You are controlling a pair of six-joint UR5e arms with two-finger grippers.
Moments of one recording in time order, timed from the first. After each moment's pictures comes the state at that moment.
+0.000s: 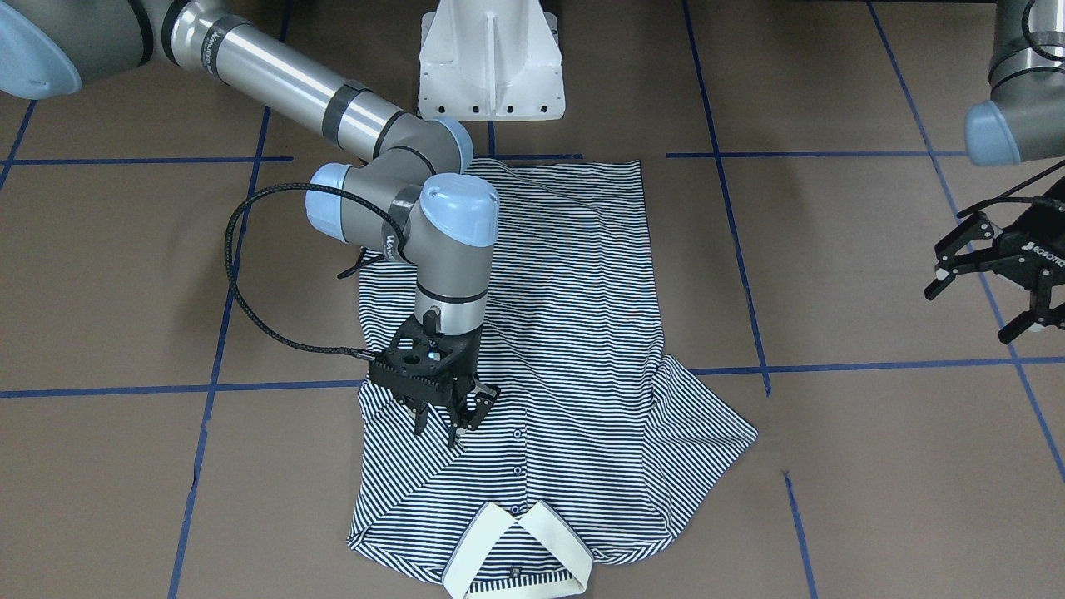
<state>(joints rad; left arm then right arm) -1.26 -1.74 -1.56 -2.43 -2.33 -0.30 0.65 -0.60 1.12 -1.31 1.46 1.48</state>
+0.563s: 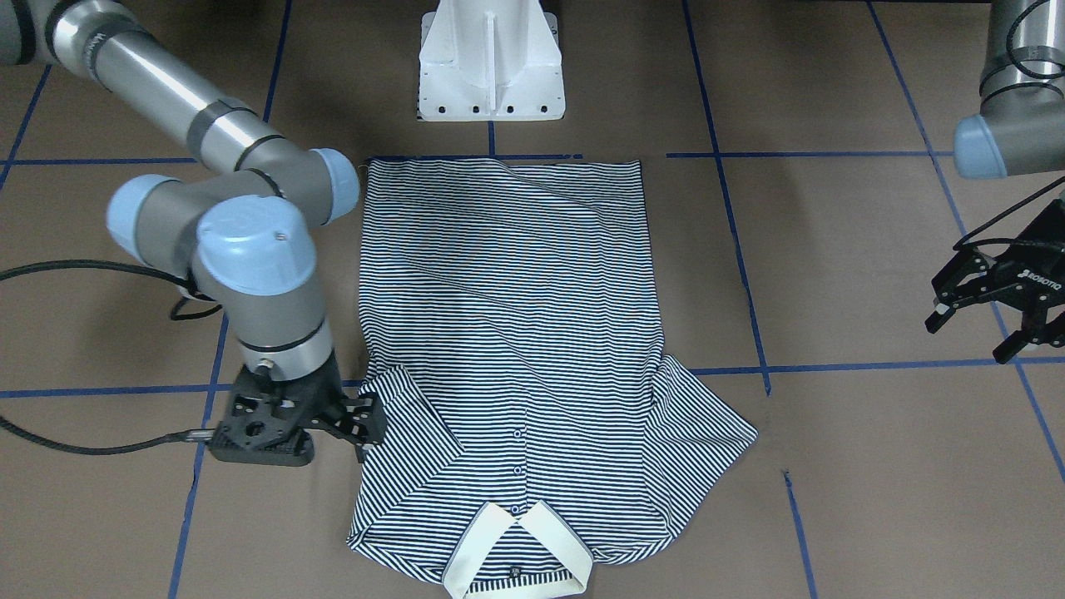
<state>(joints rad) -1.21 -1.78 -1.51 -2.42 -2.21 -0.50 0.89 -0.82 1.32 -1.30 1.84 1.02</state>
